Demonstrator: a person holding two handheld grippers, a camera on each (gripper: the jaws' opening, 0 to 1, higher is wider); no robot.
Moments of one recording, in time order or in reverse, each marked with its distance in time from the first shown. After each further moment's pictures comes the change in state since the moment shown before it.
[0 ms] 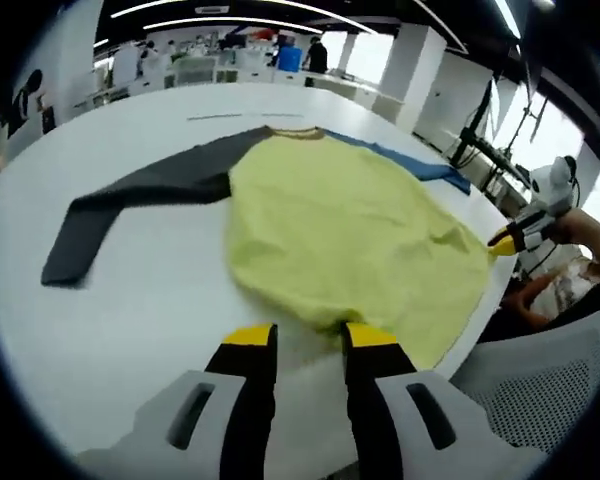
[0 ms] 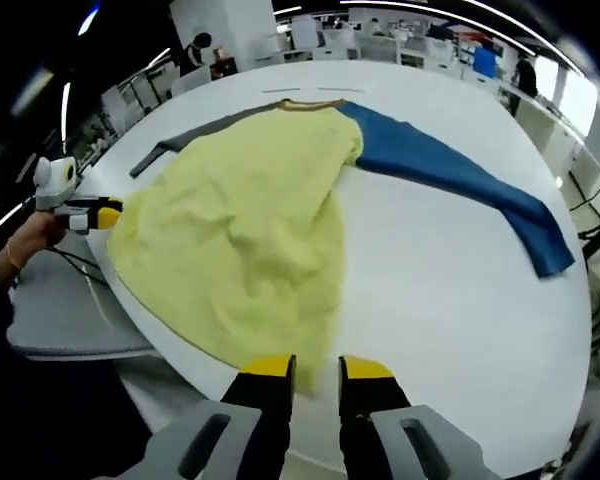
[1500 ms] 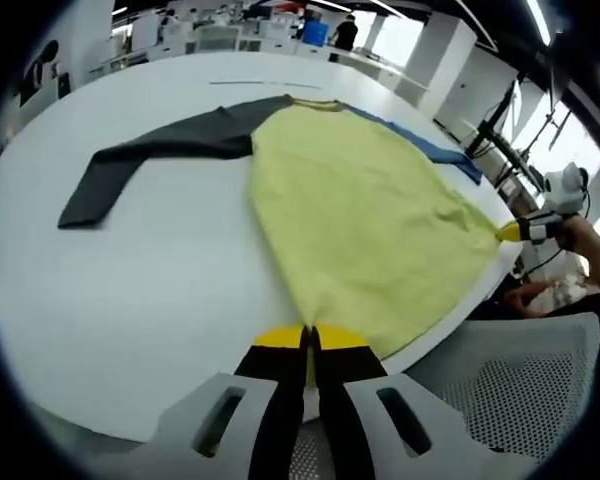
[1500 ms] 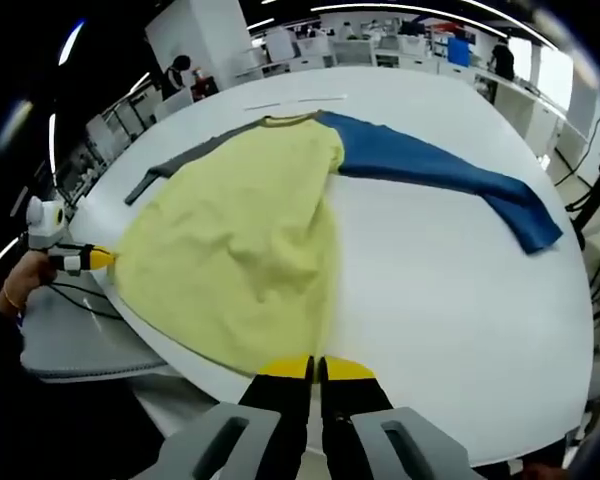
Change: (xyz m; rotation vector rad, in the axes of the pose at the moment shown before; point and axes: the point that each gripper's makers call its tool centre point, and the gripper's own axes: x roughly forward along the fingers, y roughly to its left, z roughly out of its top) left arm -0.032 0.003 -0.042 -0.086 0.159 0.068; right arm -0.012 0.000 0.000 0.114 -0.048 -0.014
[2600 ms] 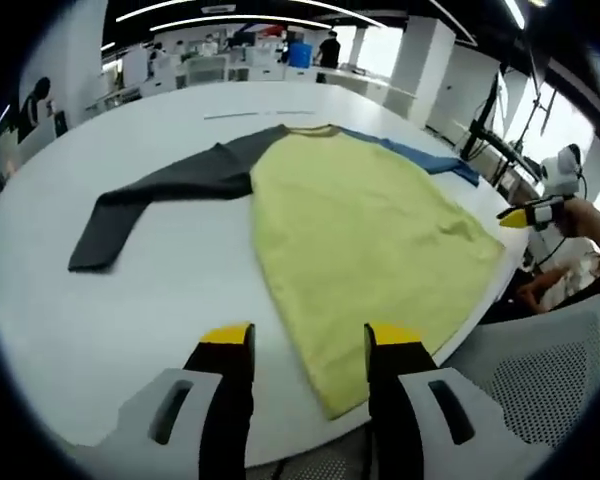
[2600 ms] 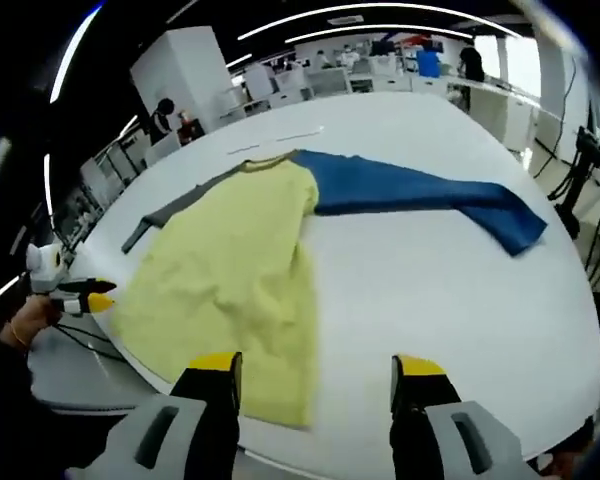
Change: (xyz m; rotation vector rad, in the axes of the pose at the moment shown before) left arm -0.009 0.004 0.030 0.100 -0.148 0.009; right arm -0.009 -0.022 0.028 0.125 -0.186 0.010
